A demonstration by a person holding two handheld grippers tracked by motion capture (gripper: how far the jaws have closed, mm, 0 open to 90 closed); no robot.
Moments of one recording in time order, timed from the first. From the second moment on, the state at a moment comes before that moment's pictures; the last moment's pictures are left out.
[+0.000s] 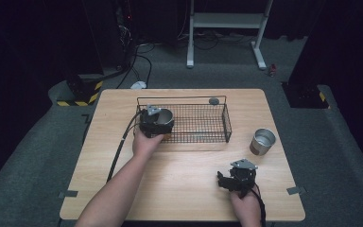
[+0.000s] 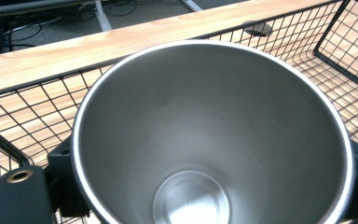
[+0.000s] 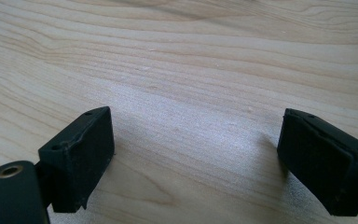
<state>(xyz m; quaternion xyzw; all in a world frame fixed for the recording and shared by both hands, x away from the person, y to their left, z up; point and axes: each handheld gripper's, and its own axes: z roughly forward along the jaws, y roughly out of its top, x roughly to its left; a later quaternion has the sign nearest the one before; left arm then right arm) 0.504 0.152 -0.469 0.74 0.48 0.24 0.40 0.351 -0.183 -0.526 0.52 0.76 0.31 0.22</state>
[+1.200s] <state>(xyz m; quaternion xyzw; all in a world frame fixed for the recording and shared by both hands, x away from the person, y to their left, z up) 0.501 0.152 -0.464 0.75 0.48 0.25 0.39 0.351 -0.183 -0.526 0.52 0.76 0.31 0.22</state>
